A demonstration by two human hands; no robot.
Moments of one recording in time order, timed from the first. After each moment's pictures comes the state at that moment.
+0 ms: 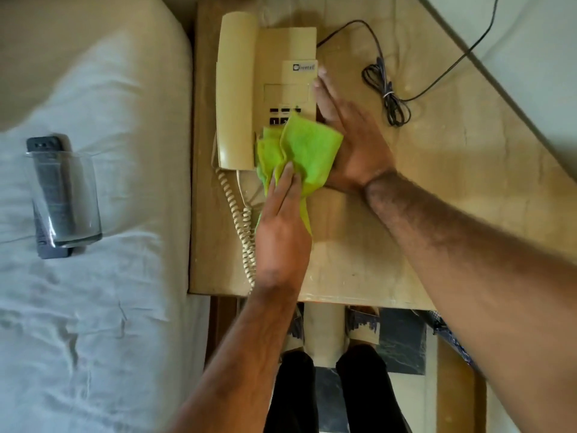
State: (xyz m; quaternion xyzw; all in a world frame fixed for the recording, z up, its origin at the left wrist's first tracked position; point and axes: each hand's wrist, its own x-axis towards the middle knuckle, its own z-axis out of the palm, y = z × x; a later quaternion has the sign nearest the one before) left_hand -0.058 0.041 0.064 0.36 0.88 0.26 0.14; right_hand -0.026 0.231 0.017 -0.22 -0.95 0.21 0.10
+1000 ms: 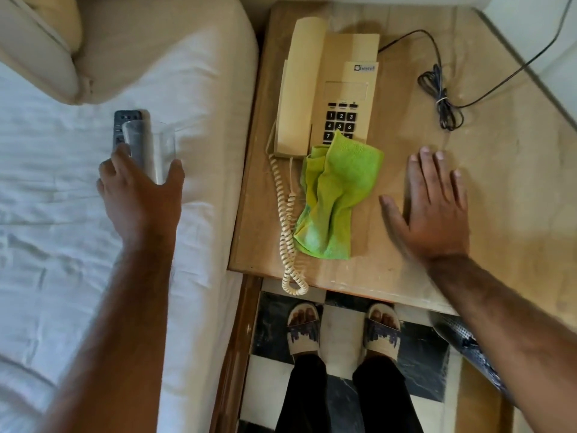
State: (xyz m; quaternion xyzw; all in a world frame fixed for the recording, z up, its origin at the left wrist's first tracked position) left_hand -0.229 -0.096 0.119 0.08 0.99 0.15 -0.01; right_hand 0.075 0.164 0.006 -0.37 -0.92 0.11 0.03
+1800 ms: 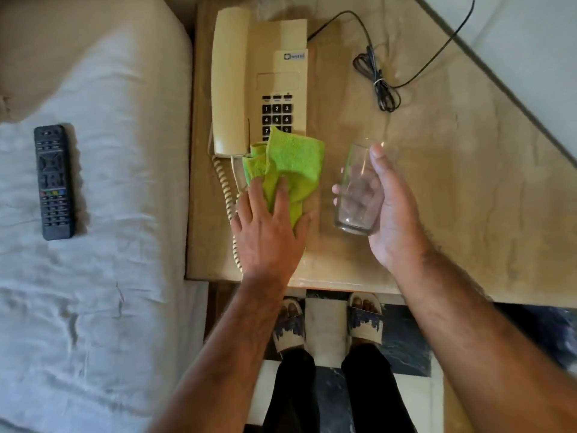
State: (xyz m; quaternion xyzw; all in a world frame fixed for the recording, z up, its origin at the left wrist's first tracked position) left_hand -0.045 0.018 0.060 0.34 0.92 0.00 0.19; right_hand 0.060 0.154 0.076 -0.52 -0.31 0.78 0.20
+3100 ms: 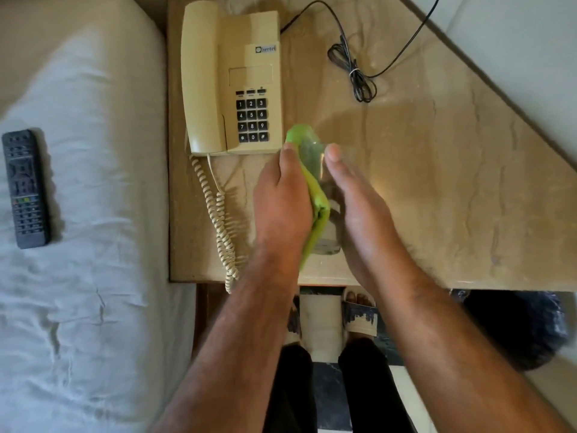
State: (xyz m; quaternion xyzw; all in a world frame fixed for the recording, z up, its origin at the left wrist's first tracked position) left_hand -0.018 0.088 0.133 0.03 0.81 0.46 0.37; right_hand 0.059 0.133 0.121 -0.49 -0.40 0.77 0.12
